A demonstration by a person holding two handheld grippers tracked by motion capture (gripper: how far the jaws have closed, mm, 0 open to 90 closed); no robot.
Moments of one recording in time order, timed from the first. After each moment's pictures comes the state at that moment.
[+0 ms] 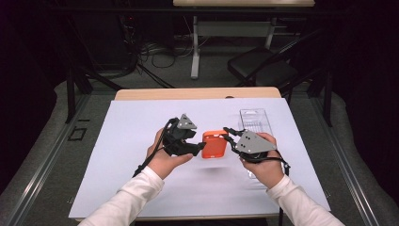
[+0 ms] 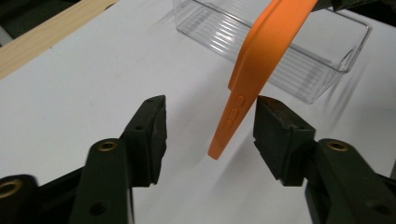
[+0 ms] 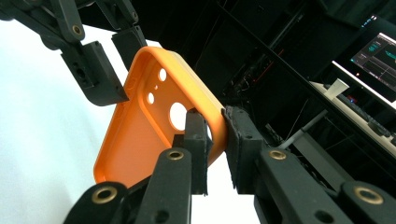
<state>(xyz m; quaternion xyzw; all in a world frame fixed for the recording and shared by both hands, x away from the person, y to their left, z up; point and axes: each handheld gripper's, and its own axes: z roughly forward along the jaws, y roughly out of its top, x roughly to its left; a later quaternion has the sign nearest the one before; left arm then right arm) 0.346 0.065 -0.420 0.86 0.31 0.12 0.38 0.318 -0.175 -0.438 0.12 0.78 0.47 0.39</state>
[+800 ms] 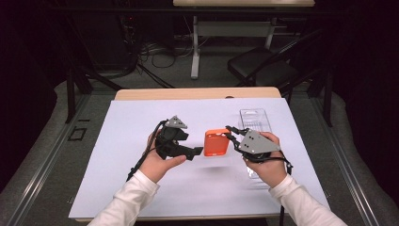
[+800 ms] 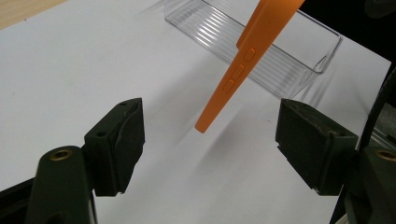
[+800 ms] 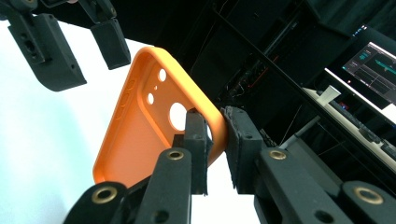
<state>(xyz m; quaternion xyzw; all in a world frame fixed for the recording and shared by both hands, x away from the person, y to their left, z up) 0.344 0.086 -0.427 0.85 0.33 0.06 0.40 0.318 -0.183 -0.436 0.11 0.78 0.47 0.40</state>
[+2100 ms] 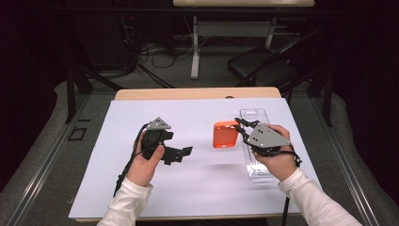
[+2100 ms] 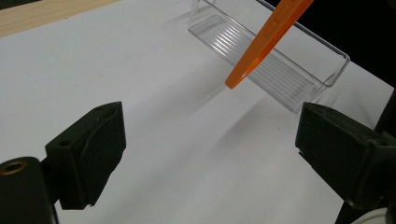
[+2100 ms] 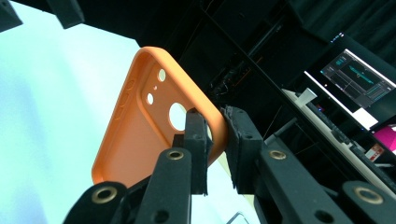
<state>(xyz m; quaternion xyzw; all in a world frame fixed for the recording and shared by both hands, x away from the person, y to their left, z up) 0.335 0.122 -0.428 0.82 0.37 0.08 0.43 0.325 -0.202 -0.417 0.10 0.77 0.45 0.43</state>
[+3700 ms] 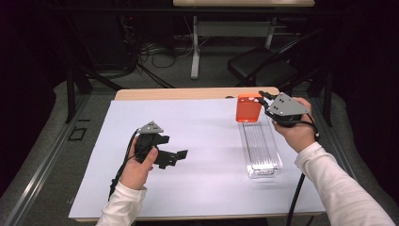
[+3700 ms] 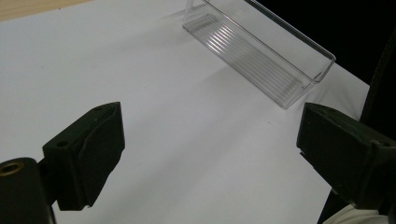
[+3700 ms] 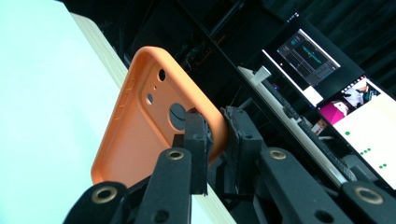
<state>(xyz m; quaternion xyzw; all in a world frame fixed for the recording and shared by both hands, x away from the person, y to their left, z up) 0.329 0.136 -0.435 0.81 0.38 0.05 0.45 0.384 -0.259 -0.384 0.14 0.76 0.40 0.49</state>
